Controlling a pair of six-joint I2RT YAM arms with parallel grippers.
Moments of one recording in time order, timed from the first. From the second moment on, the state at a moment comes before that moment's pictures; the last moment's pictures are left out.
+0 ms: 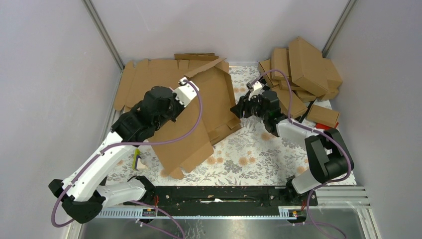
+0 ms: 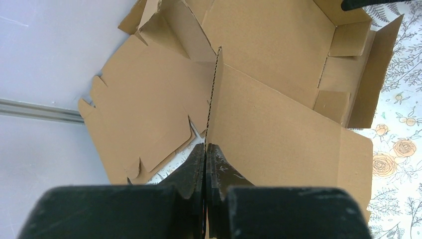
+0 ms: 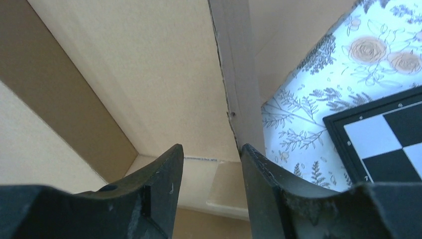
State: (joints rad) left arm -0.72 1.07 1.31 -0.74 -0.29 0.35; right arm 0.37 1.55 0.78 0.43 -0.45 0.21
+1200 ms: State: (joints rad) left arm -0.88 1.06 1.22 -0.62 -0.31 0.61; right arm 0.44 1.50 0.73 0.16 -0.40 0.10
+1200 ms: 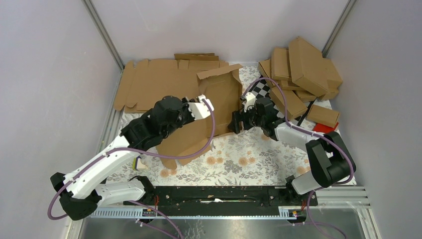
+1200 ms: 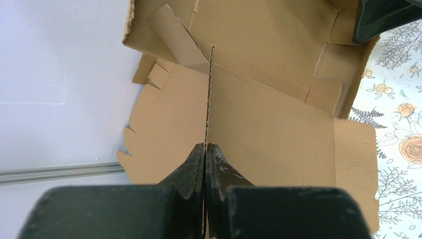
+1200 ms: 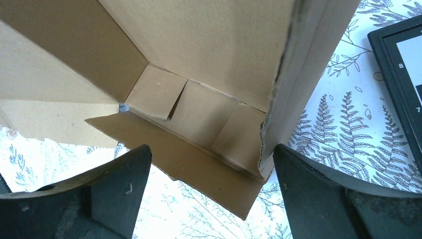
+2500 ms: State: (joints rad) left arm -0.90 0.96 1.10 -0.53 -0.30 0.65; right arm 0.53 1.46 0.57 0.30 -0.25 0.03
